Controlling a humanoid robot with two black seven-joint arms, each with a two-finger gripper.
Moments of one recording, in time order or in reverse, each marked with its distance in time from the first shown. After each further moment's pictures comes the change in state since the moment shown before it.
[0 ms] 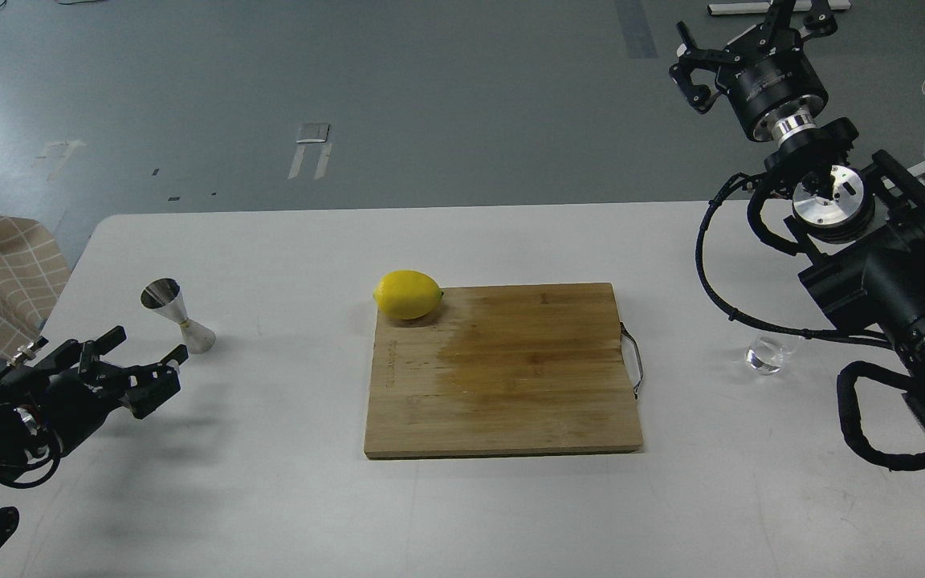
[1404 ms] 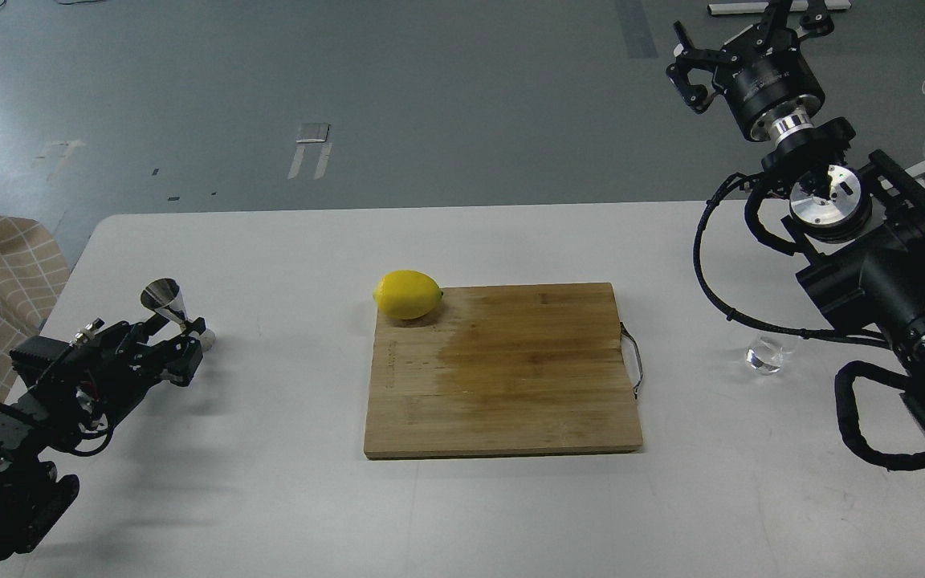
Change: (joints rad) left arm -0.215 -0.168 0.203 0.336 -0.081 0.118 0.000; right arm 0.002 0.002 0.000 -0.001 -0.002 0.000 0.002
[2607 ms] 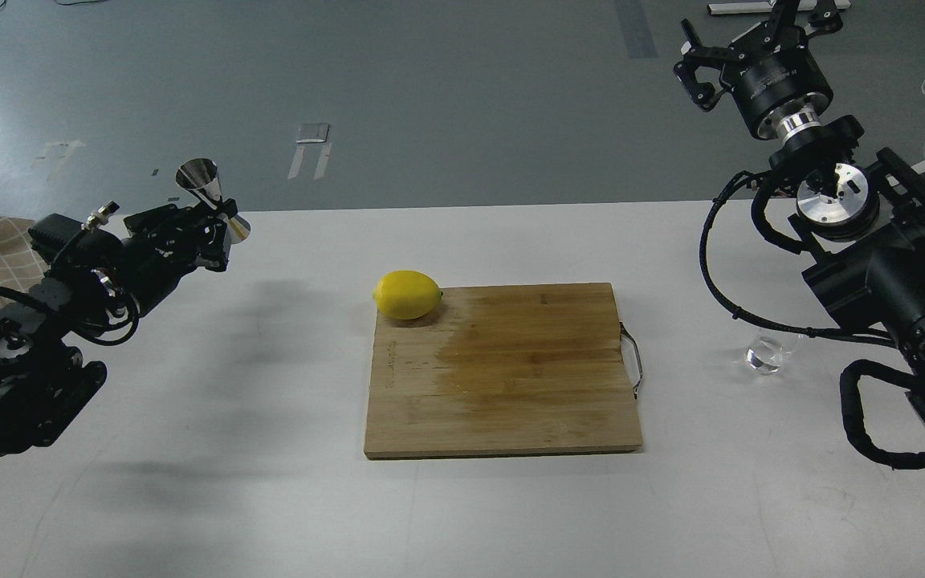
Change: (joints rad) left arm -0.261 0.027 0.043 -0.164 -0.023 -0.095 0.000; right arm 0.001 -0.007 0.000 -0.002 -0.003 0.000 0.001
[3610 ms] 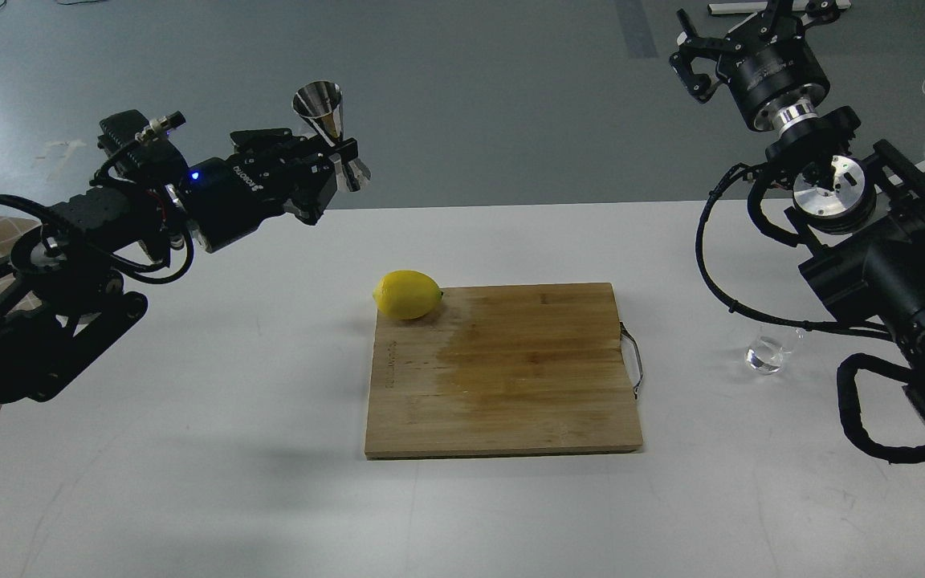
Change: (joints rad) left arm -0.123 0.116 0.058 -0.526 0.005 -0.220 0.000; right arm 0.019 0.006 -0.002 -0.002 -0.002 0.000 0.002
